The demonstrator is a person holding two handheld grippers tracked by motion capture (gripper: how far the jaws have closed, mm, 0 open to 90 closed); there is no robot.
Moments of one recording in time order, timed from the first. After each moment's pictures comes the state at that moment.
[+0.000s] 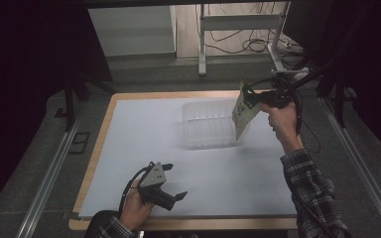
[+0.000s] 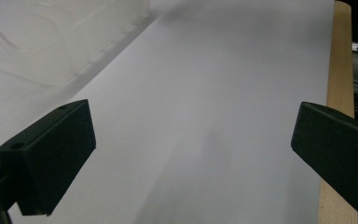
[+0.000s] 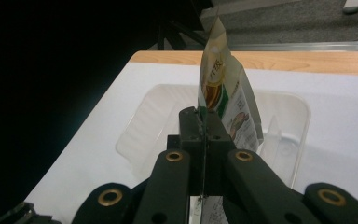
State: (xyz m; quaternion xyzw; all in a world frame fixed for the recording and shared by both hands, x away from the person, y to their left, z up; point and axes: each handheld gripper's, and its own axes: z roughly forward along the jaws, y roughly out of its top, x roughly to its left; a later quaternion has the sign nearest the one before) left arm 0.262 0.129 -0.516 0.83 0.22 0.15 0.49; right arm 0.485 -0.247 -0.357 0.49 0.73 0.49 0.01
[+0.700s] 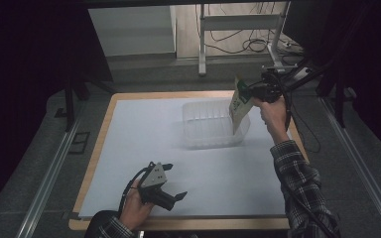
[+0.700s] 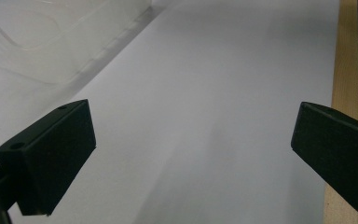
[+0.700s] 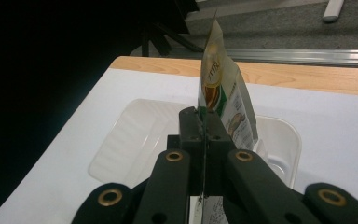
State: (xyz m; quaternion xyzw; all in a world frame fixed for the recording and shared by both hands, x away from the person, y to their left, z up) left arm 0.262 0.129 -0.516 0.84 0.22 0.15 0.48; right arm 0.513 -0.228 -0.366 0.49 0.73 0.47 0.04
